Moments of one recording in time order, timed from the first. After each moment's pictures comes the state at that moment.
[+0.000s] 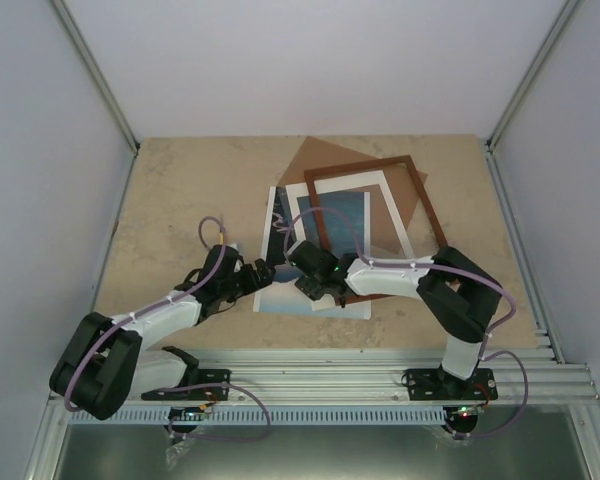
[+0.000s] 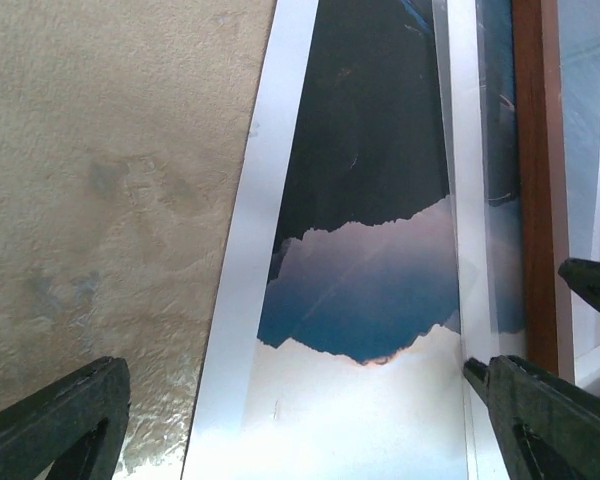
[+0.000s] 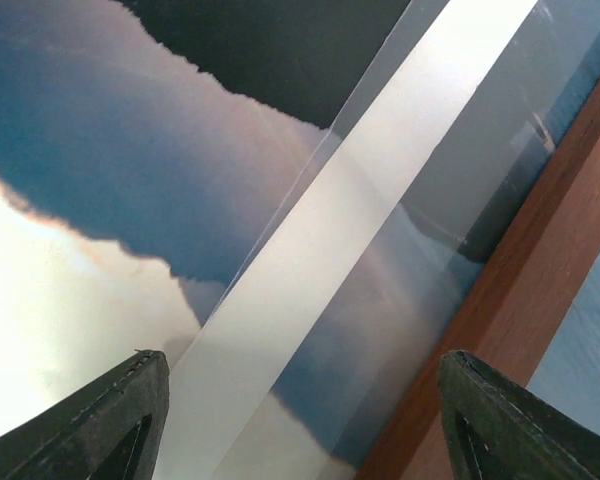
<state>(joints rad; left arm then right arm) -0.46 1.20 0.35 0.06 0.18 -0.81 1.00 1.84 1.06 -0.29 0.36 -0.01</state>
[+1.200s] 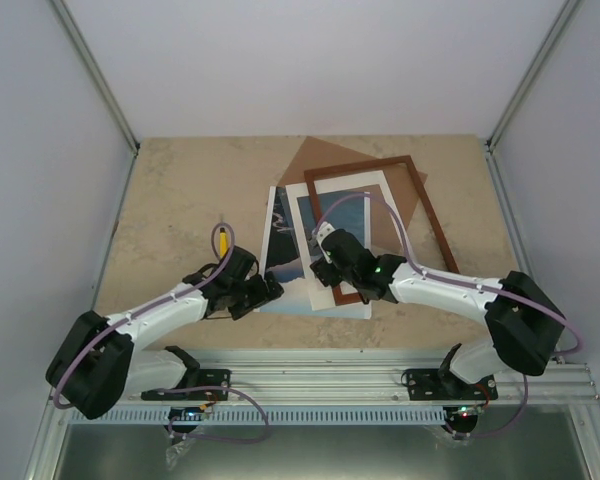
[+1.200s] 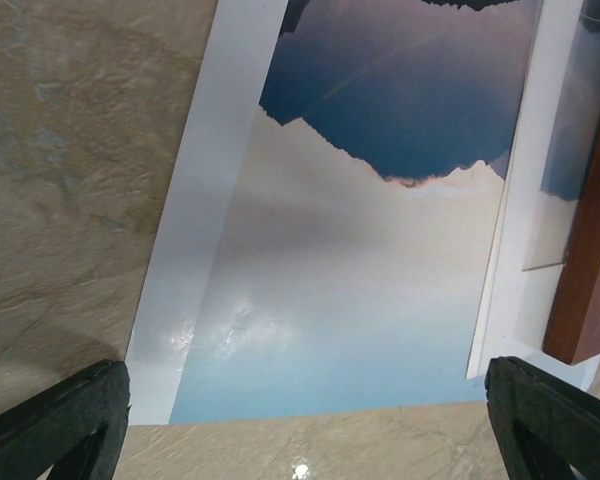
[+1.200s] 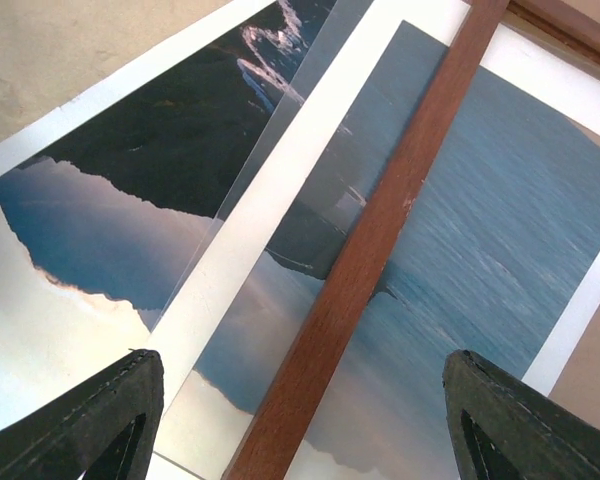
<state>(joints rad) -0.60 1.19 0.49 -0.34 0.21 -0.96 0.93 1.48 0.87 -0.18 0.33 0.03</state>
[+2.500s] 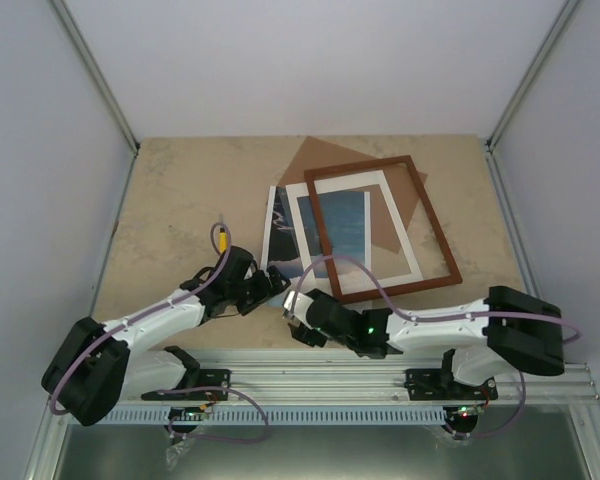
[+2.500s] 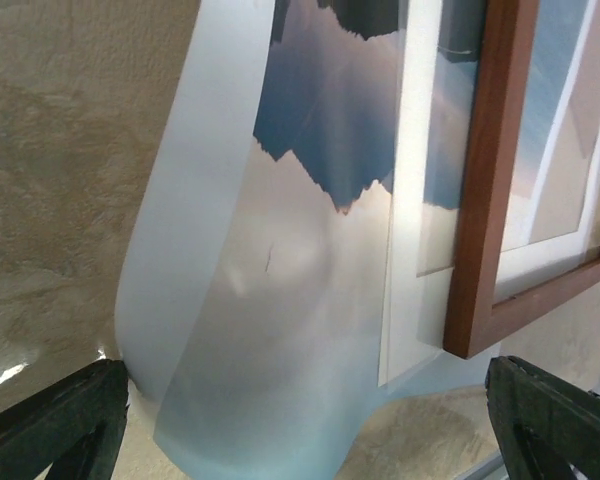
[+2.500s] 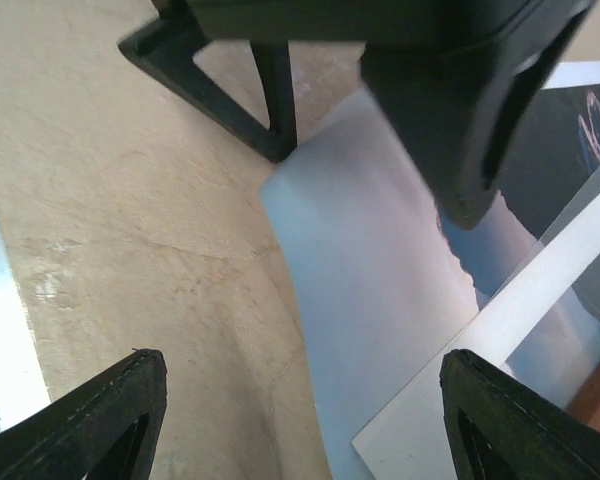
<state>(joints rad) -0.60 1.17 0.44 -0.15 0.27 -1.01 1.31 1.42 0.64 0.08 0.33 -0.07</state>
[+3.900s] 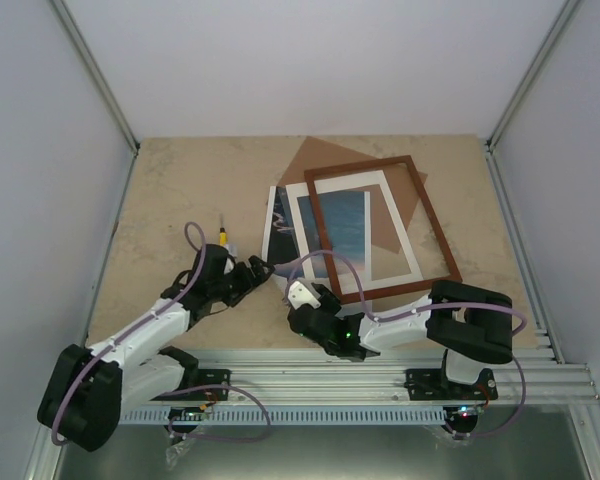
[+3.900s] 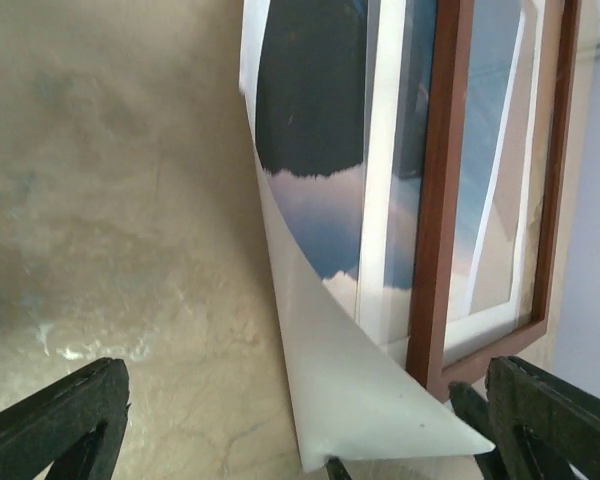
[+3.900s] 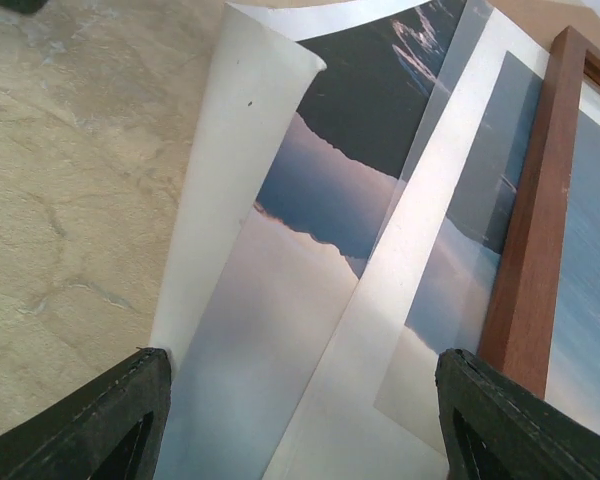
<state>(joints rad) -0.45 1.02 0.36 -0.08 0.31 -0.98 1.34 1.71 0.67 0.27 0.75 0.12</state>
